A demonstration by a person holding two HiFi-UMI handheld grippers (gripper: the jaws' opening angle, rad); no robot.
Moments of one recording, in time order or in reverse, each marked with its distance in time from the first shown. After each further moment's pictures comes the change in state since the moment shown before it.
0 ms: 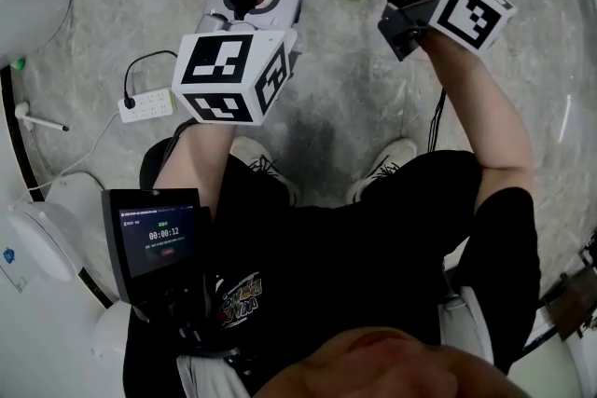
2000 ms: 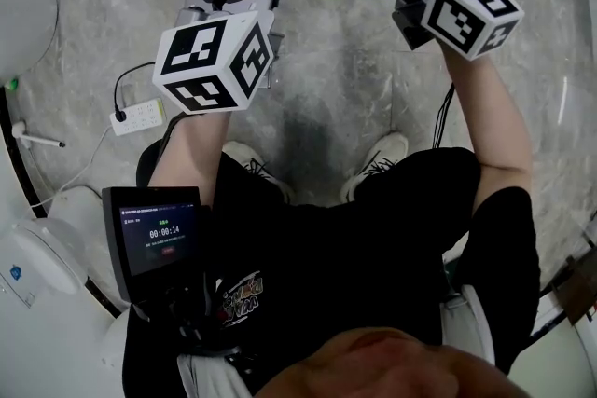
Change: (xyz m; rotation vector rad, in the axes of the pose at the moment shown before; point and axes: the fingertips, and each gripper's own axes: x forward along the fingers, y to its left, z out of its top) left arm 0.015 0.007 0.028 -0.068 -0.039 0.035; right arm -0.034 -0.019 0.029 -0.360 0.105 -0.203
